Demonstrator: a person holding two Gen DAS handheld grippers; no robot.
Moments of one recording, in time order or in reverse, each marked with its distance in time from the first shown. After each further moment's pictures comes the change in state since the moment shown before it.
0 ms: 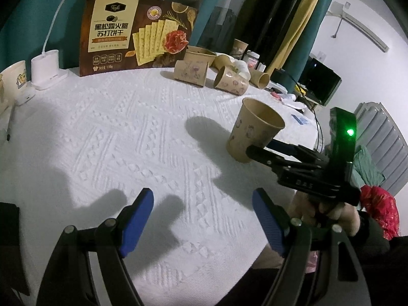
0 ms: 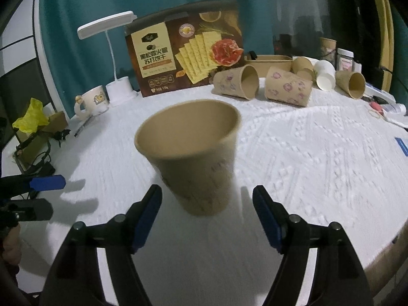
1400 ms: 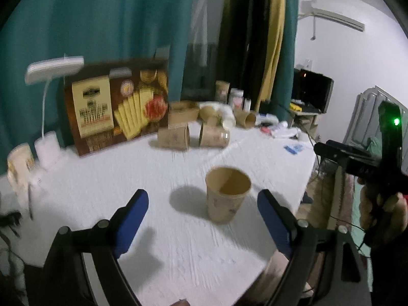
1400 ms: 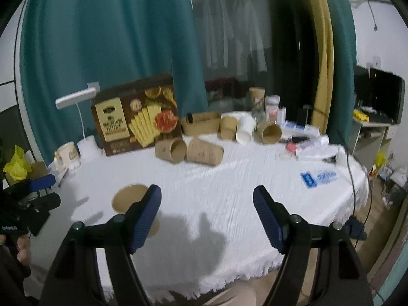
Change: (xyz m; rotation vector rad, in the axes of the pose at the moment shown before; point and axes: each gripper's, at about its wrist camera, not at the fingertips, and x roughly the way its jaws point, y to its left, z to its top) left arm -0.042 -0.081 0.047 0.225 -0.265 0.099; right arm -0.175 -0.060 0.044 0.076 -0.250 -0.238
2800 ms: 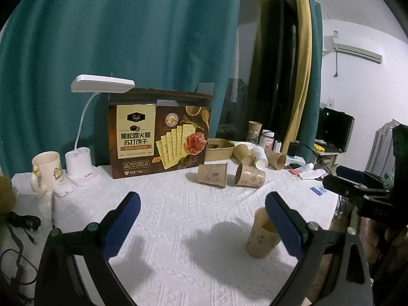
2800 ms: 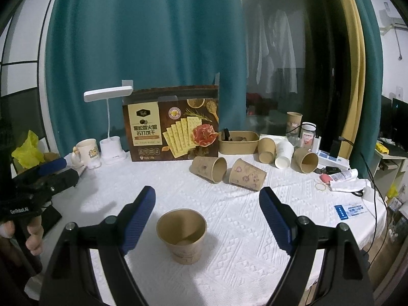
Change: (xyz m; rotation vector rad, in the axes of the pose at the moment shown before) left arm -0.017 0.066 0.006 -0.110 -0.184 0.114; right arm 0.034 0.092 0.013 -0.130 -0.049 0.089
